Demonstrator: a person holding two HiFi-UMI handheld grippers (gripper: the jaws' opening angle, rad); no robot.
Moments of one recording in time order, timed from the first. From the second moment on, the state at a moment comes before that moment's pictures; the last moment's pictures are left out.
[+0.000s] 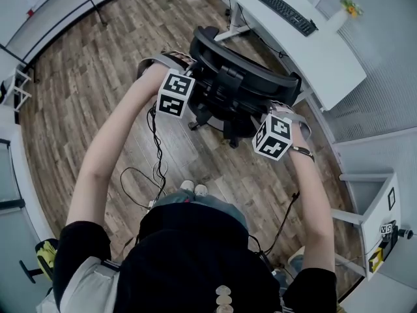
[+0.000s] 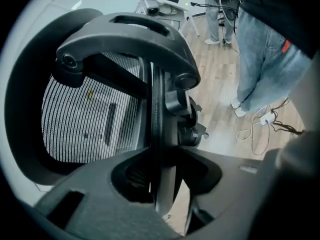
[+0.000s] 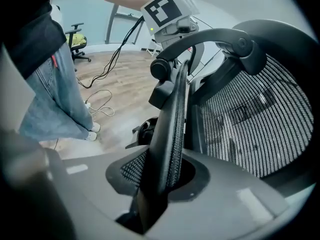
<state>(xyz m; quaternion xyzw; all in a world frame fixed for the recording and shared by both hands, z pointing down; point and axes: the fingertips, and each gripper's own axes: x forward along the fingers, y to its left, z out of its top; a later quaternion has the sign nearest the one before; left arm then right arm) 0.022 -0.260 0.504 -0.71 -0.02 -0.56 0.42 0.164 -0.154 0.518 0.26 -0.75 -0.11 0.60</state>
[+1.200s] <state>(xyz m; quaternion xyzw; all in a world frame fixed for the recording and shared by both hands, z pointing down) 0.087 -0.415 0.504 -0.72 -0.06 -0.53 0.45 0.209 -0.288 0.520 0.32 -0.72 -0.06 0.61</state>
